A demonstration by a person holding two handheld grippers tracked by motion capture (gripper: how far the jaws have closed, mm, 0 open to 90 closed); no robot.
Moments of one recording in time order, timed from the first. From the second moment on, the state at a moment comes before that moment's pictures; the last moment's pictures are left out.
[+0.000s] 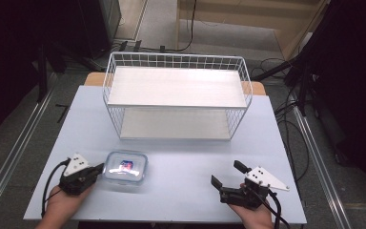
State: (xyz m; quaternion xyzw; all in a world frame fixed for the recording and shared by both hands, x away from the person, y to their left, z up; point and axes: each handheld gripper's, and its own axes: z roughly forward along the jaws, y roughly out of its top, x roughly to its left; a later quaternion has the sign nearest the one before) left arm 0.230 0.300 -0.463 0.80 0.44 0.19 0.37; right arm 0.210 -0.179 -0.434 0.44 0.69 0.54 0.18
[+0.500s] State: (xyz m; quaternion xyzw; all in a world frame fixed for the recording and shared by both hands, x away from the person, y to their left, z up) left arm 0.233 0.244 -0.460 0.81 0.42 0.18 0.38; right arm 0.210 -0.179 -0.433 0.44 0.69 0.55 0.18
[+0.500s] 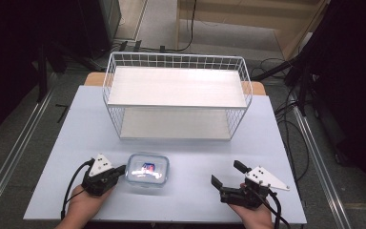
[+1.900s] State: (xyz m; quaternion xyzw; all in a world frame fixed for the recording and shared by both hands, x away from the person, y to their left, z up) left arm 0.221 0.223 -0.426 0.76 0.42 0.20 0.45; right arm 0.225 -0.167 -0.438 0.44 0.70 0.54 0.16
